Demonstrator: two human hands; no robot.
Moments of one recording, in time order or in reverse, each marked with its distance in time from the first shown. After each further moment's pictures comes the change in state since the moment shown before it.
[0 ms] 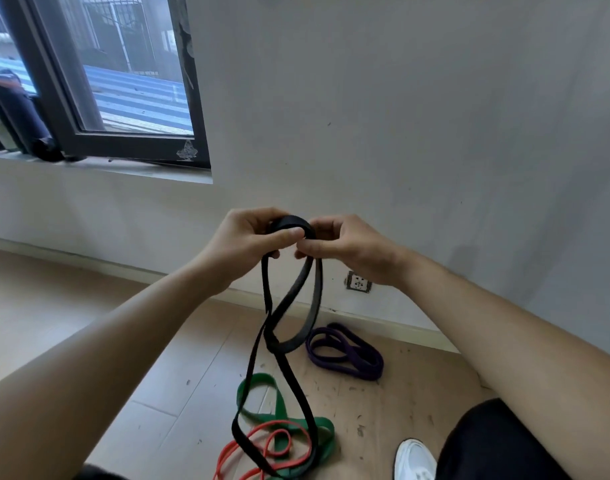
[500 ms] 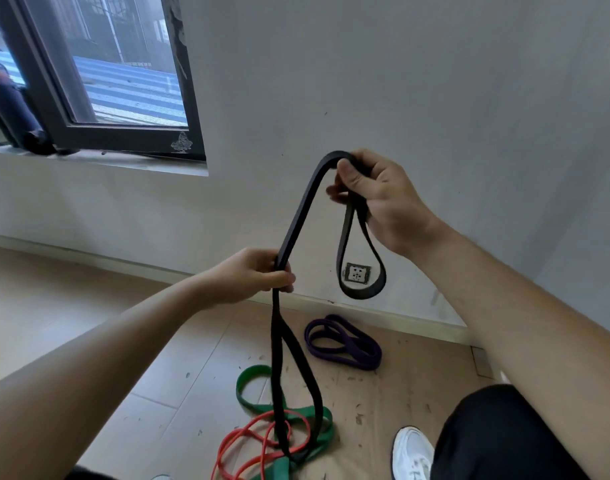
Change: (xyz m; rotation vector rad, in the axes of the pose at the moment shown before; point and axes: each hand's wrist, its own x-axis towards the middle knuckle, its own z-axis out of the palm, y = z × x) left_hand -0.018 -0.038 0.001 0.229 -0.368 -0.252; right_hand -0.003 -0.028 -0.022 0.203 0.364 -0.224
